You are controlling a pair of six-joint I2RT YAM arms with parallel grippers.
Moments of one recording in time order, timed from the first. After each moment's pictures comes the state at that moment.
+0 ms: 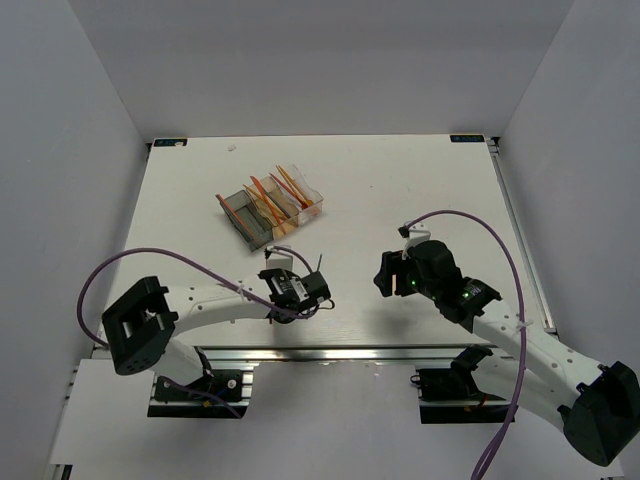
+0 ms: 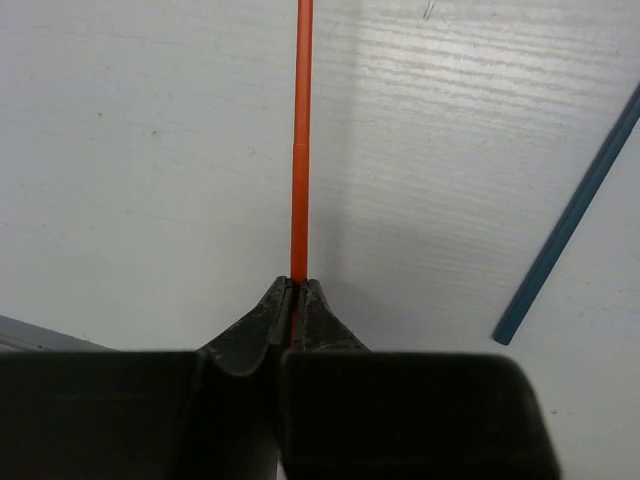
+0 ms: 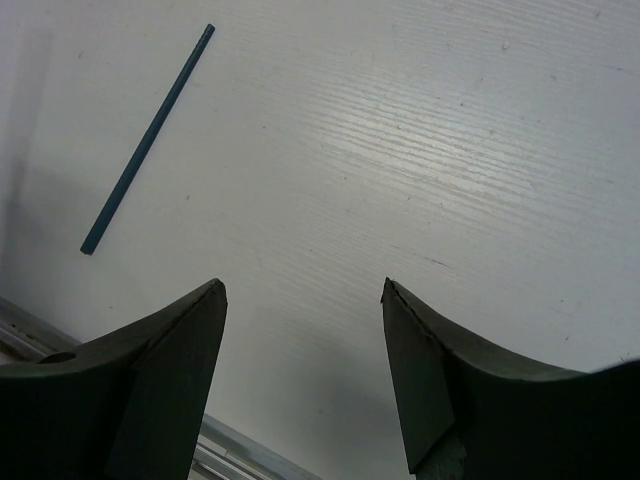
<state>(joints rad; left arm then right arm) -1.09 1.49 0.89 -0.92 -0.71 -1.14 0.67 0.88 0.54 -0.29 0.03 0.33</state>
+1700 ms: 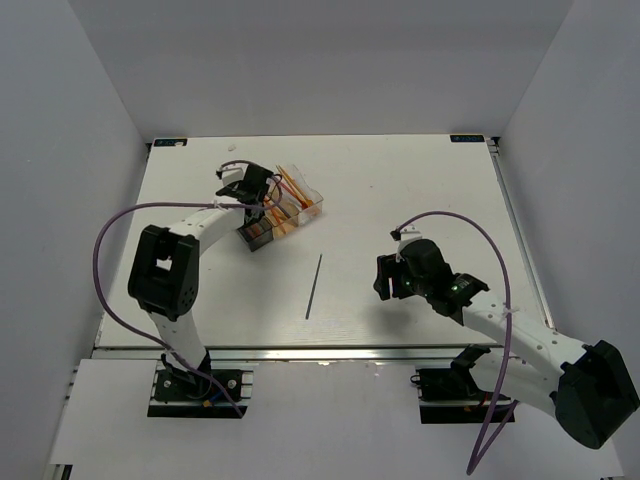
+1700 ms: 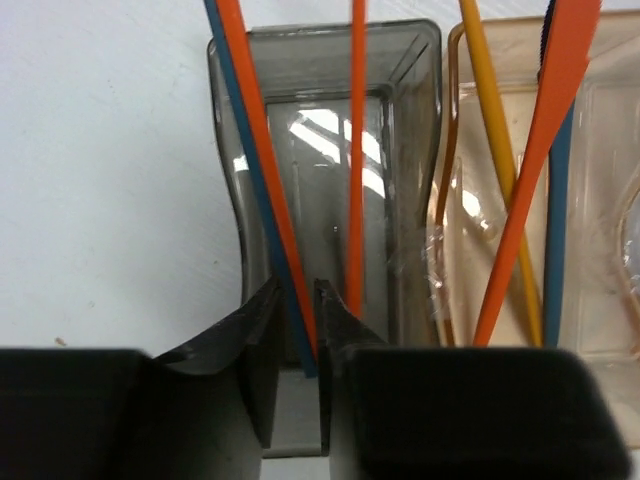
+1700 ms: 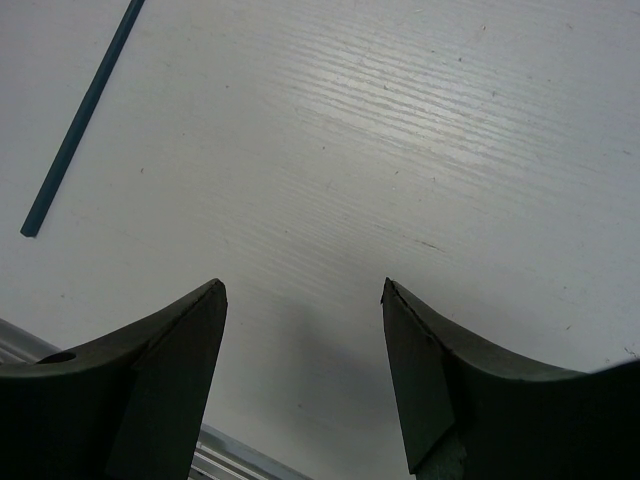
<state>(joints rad) -0.36 1.82 1.28 -0.49 -0.59 -0.72 0.67 1.00 0.55 -0.30 0.04 0.31</state>
